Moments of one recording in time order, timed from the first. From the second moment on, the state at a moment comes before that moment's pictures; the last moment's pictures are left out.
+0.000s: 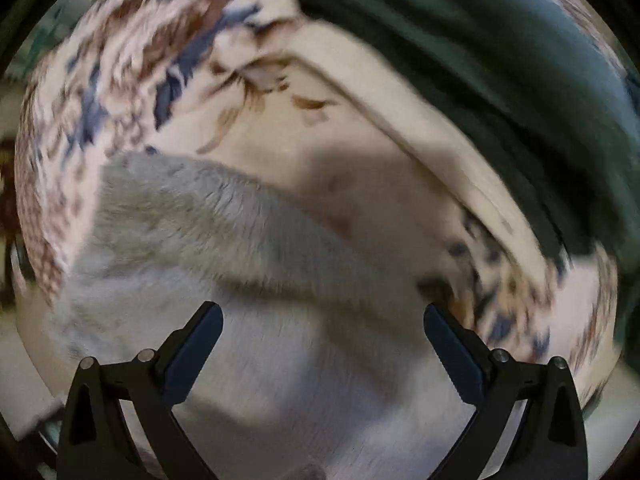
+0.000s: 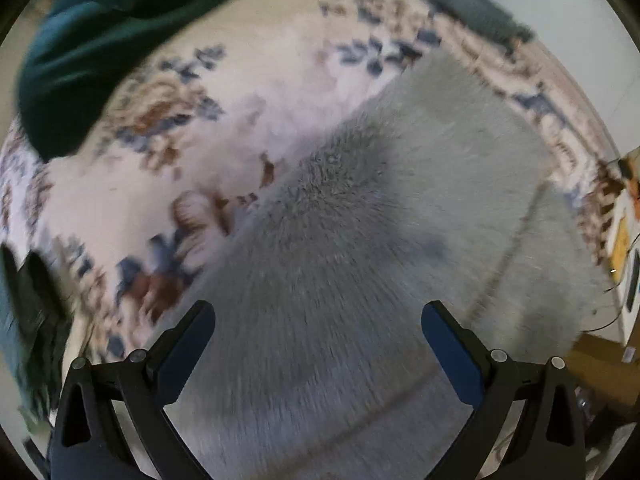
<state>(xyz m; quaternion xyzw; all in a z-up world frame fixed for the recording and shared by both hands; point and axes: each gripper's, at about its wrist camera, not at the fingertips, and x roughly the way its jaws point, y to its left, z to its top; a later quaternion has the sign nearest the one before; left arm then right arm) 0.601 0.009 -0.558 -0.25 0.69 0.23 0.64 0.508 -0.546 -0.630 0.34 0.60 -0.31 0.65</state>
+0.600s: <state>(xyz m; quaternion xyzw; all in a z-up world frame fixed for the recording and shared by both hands) 0.525 0.037 -0.520 -0.36 0.61 0.23 0.67 0.563 -0.567 -0.712 0.32 0.64 -0.32 0.62</state>
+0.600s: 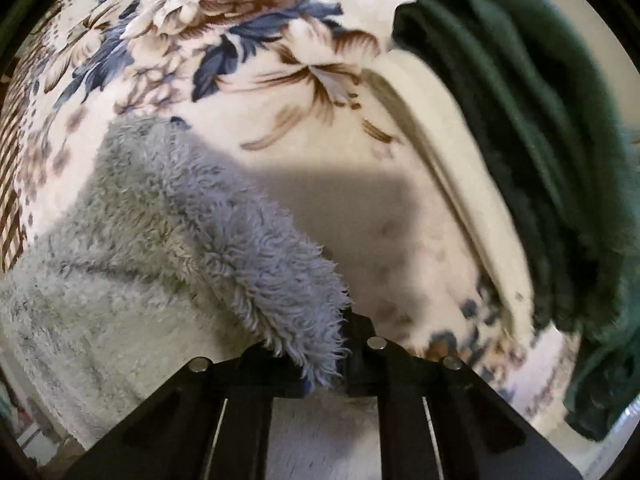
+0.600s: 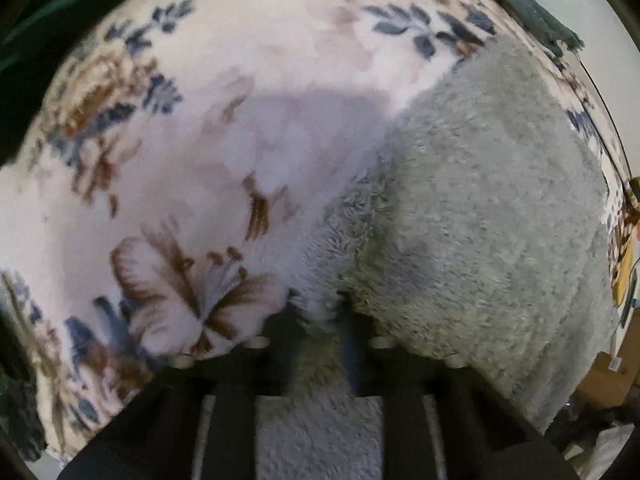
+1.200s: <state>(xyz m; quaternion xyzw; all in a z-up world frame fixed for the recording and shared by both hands) 0.326 0.072 -0.416 -0.42 0.53 0.15 0.71 0.340 -0.592 -0.500 0.34 0.56 -0.23 0.72</state>
